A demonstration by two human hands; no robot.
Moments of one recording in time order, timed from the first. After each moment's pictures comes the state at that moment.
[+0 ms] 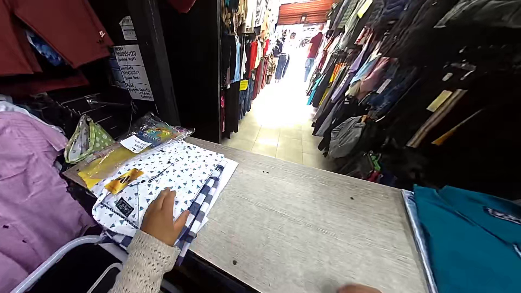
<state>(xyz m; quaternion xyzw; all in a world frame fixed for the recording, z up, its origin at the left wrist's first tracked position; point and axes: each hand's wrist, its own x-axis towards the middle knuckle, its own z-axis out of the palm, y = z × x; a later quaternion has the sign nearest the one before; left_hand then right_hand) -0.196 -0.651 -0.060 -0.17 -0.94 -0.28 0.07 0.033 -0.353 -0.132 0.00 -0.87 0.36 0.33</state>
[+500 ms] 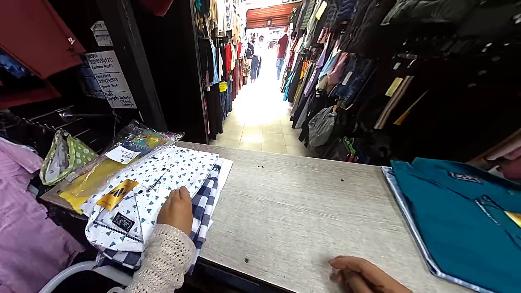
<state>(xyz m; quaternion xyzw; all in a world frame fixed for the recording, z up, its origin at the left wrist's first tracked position) -0.226 -0.623 -0.055 -0.13 -0.99 -0.10 0.03 0.027 -0.366 -0.150 -0.10 -0.86 0.33 0.38</state>
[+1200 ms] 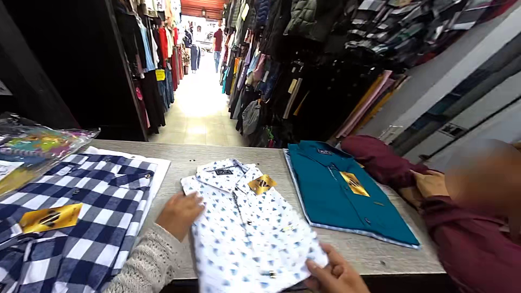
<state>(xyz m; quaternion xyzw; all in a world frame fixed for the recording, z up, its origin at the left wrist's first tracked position) -0.189 -0.510 -0.102 -0.58 -0.77 -0.25 0.04 0.123 -0.348 -0.123 -0.37 -0.63 0.59 0.35</state>
